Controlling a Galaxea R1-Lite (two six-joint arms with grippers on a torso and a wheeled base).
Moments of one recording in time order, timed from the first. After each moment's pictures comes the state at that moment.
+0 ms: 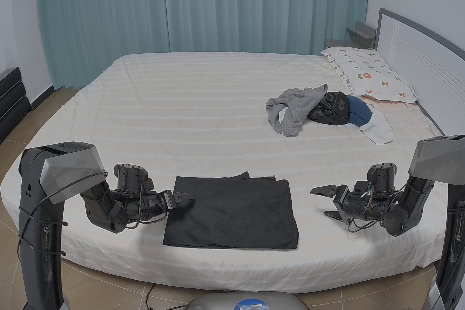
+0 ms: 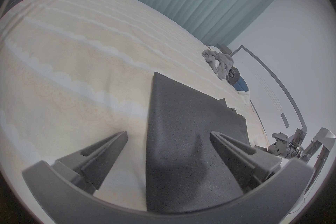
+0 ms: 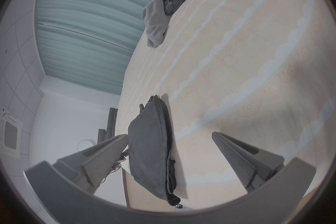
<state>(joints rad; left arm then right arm) -0.18 2.45 -0.90 -0.91 -0.33 -0.50 0.16 2.31 -0.62 -1.14 0.45 0.92</state>
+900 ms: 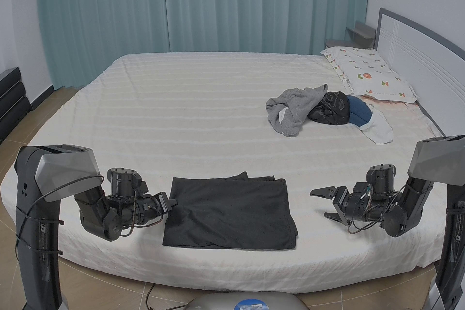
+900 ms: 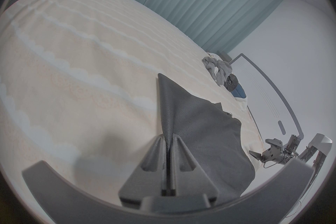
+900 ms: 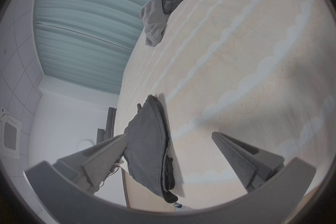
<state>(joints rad) -0.17 2.43 -0.78 -1.05 -0.33 -0.56 0.17 2.31 -0.61 -1.14 0.45 0.92</state>
